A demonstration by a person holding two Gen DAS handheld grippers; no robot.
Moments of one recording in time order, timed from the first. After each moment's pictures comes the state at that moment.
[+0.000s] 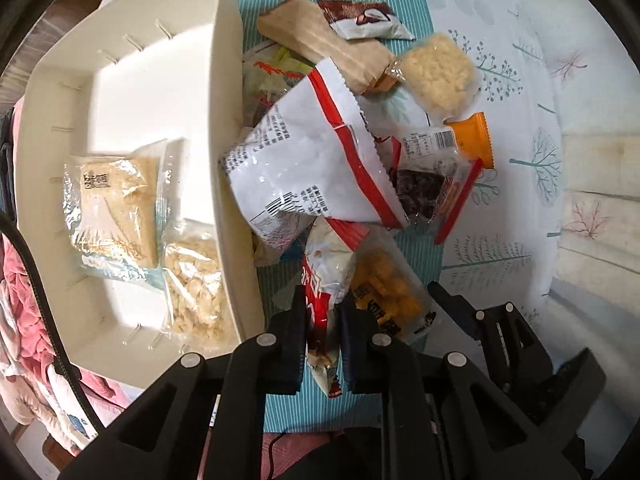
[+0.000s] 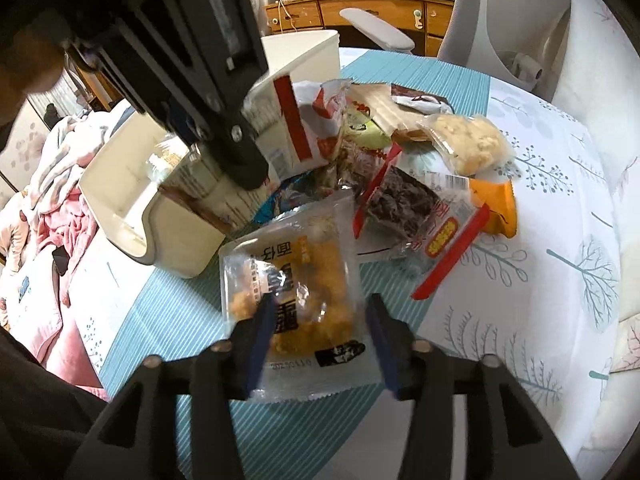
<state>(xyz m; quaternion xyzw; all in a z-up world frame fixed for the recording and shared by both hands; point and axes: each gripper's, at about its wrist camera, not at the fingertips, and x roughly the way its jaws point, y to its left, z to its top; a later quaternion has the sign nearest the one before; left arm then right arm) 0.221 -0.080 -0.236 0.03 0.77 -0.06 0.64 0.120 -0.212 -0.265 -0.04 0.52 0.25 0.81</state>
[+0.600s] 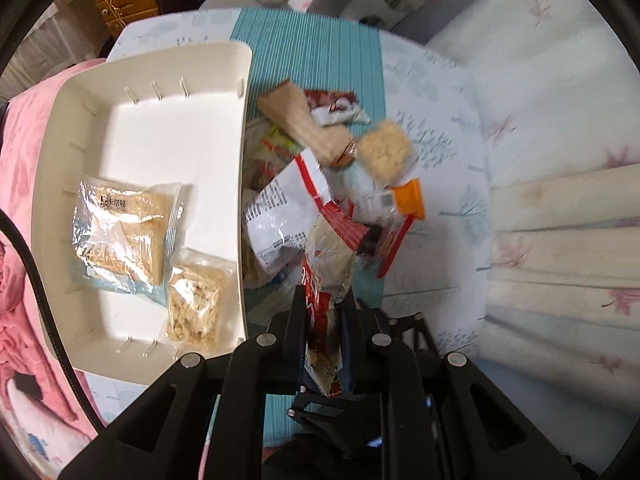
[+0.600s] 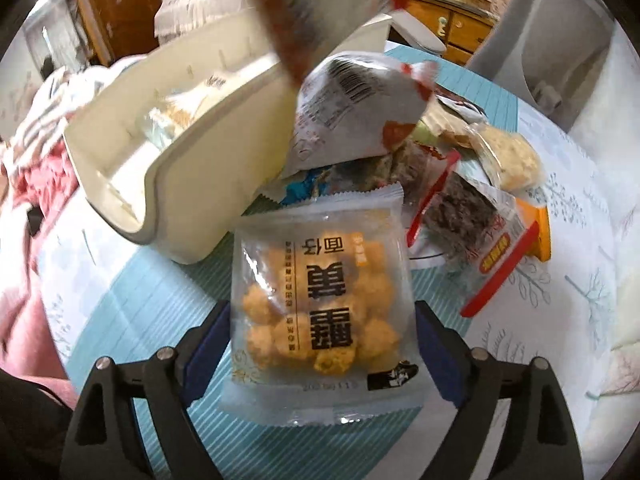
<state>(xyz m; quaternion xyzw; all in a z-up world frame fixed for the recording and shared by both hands) 0.217 -0.062 -0.134 -0.07 0.69 -0.12 0.71 0.104 -0.159 -0.286 -0.14 0.51 0.23 0.81</state>
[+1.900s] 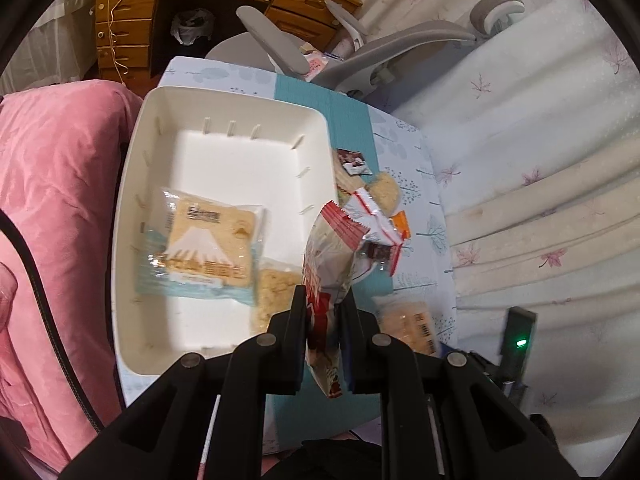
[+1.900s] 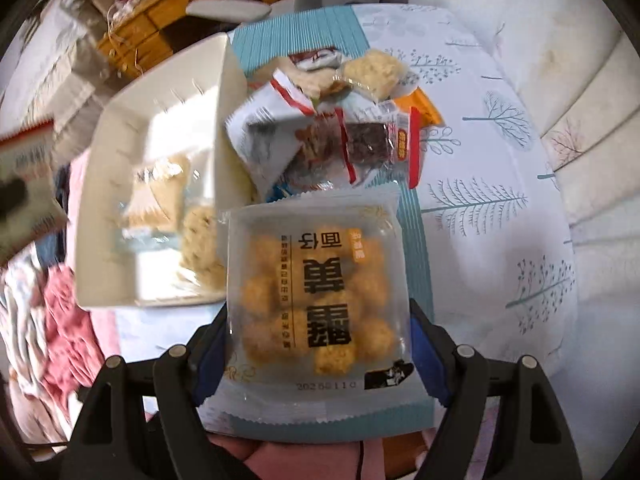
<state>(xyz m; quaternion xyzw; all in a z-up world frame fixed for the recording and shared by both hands) 0.174 0.110 -0.109 -0.15 0.59 -0.22 0.76 0.093 -0.155 -0.189 0.12 0.63 -0.04 0.76</state>
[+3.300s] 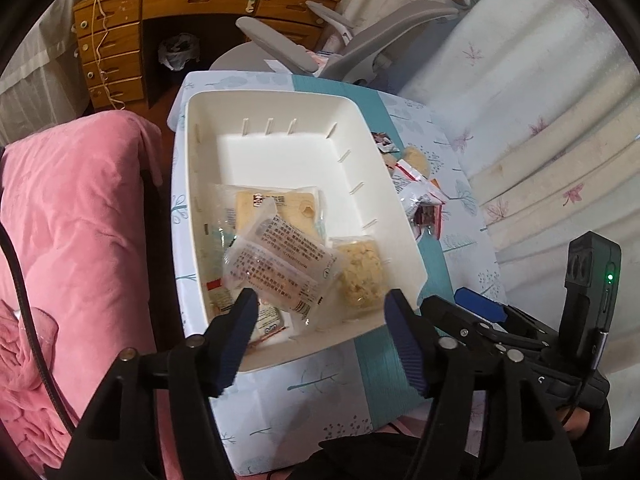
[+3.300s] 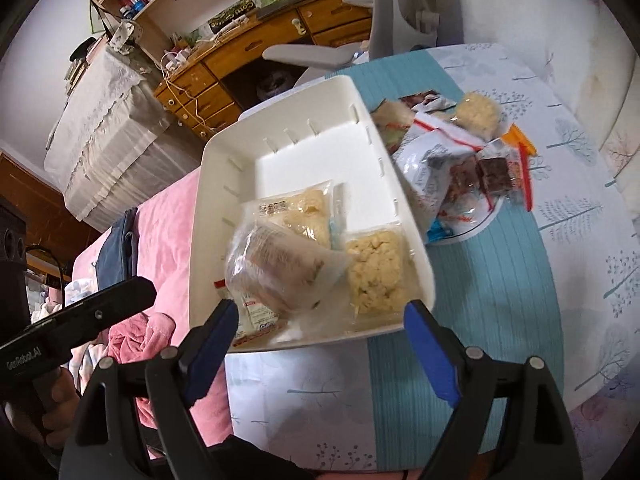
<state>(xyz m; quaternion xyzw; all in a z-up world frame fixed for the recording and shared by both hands) 0.152 0.170 -0.128 -0.06 0.57 -0.25 0.78 0.093 -0.054 -0.158 0.21 0.54 0.02 0.82</state>
